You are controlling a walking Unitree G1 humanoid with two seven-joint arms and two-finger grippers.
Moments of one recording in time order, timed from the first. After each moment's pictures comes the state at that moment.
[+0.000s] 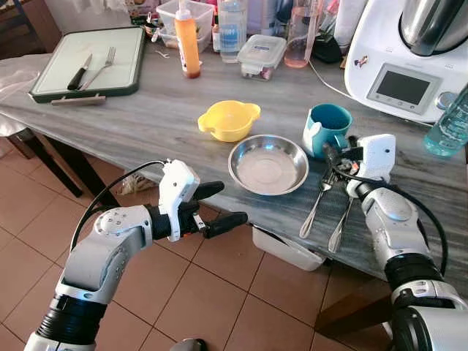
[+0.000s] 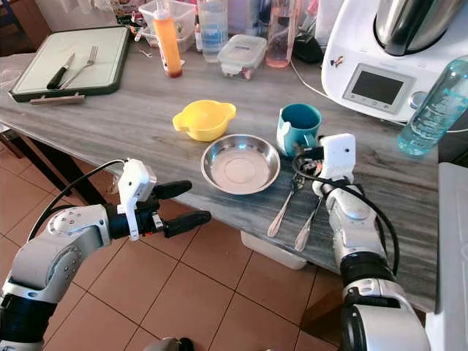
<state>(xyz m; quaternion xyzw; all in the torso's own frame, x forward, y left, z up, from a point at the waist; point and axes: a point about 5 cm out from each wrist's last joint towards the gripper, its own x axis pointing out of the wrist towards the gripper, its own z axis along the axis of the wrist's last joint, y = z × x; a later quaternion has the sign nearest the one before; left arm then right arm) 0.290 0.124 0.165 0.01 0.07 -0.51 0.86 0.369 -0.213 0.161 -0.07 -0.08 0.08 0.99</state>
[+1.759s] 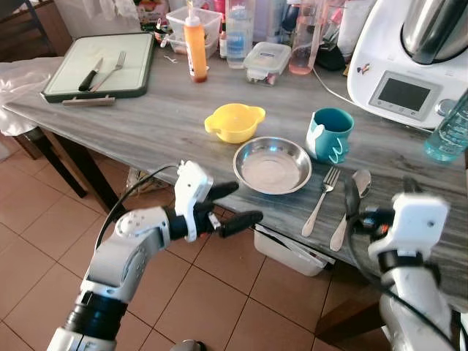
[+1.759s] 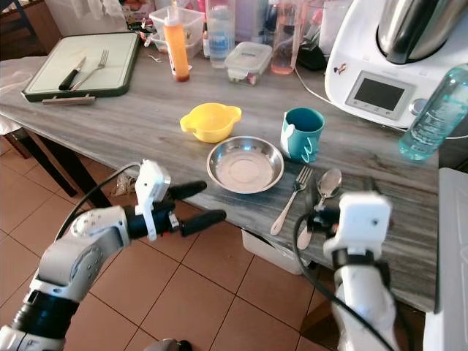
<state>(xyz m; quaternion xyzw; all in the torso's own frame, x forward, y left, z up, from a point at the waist) 0.295 0.103 0.152 -0.03 0.06 -0.52 0.85 0.228 -0.188 0.164 -0.09 -0.10 -0.08 0.99</state>
